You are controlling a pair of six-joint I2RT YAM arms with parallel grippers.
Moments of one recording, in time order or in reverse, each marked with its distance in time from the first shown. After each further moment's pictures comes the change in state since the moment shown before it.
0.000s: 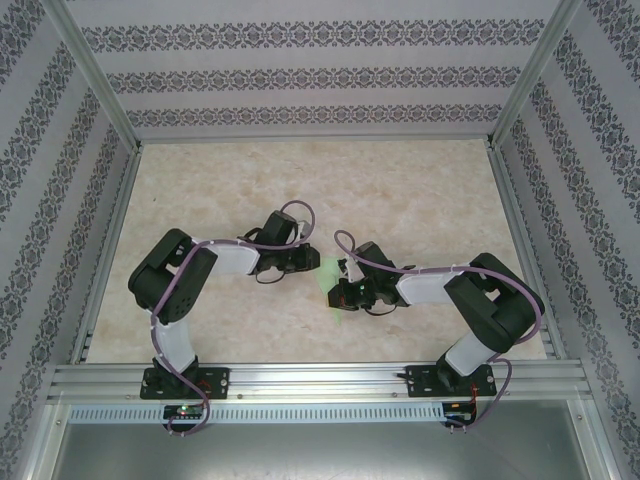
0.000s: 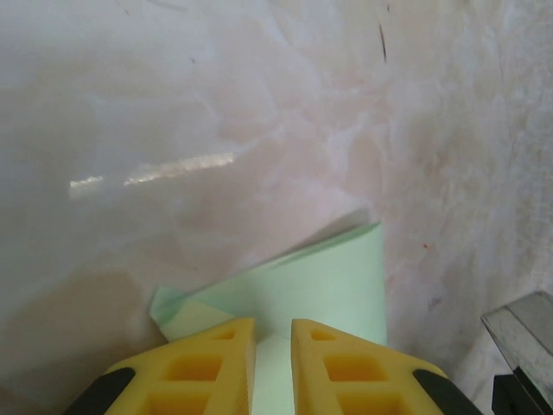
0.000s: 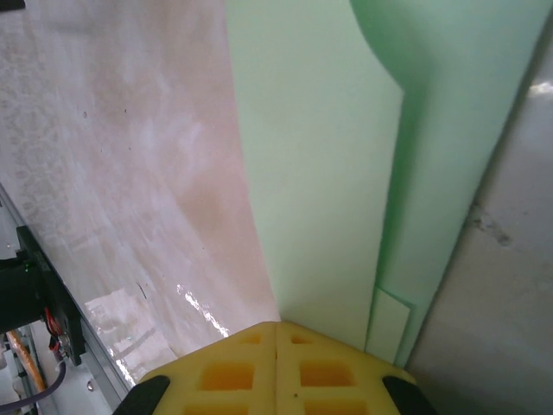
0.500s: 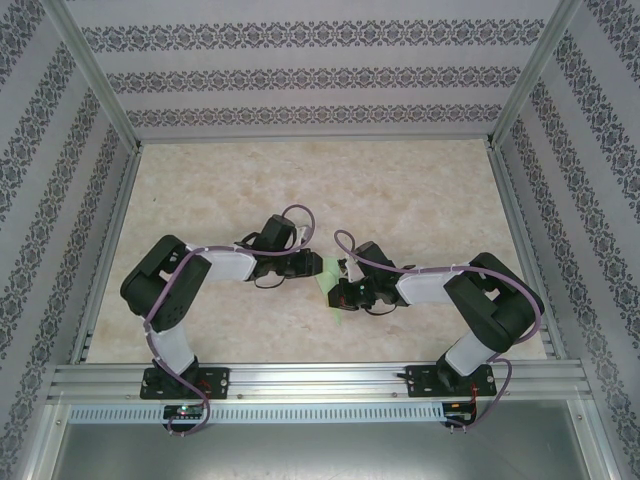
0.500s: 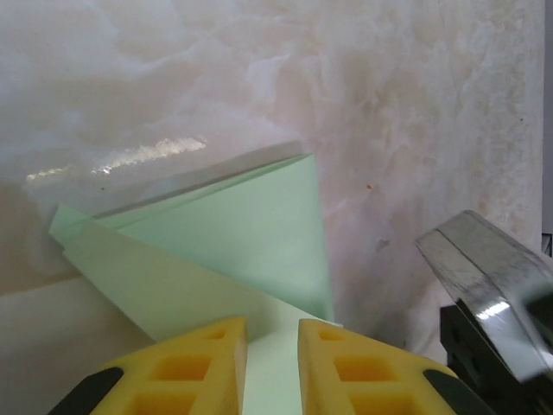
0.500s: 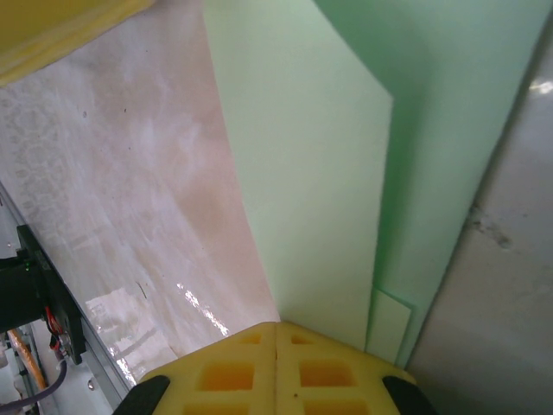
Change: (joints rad) left arm -0.030 -0.051 -0.070 0.053 0.088 -0.008; right arm -0.002 0.005 0.003 -0.001 -0.005 -0.003
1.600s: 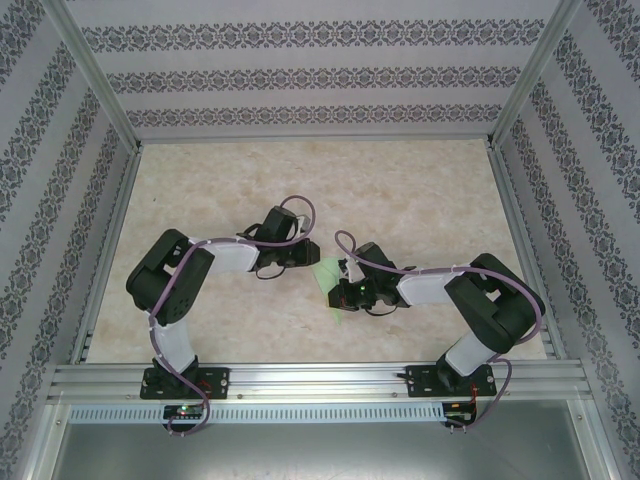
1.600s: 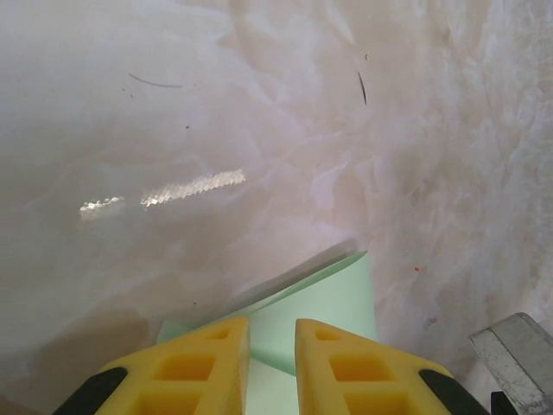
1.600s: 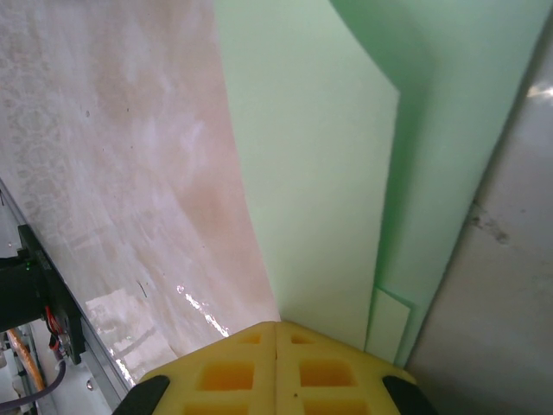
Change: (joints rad) left arm 0.034 0.031 0.089 -0.065 -0.116 0.051; right arm 0.000 -0.007 -0.013 0.016 0.002 -0.001
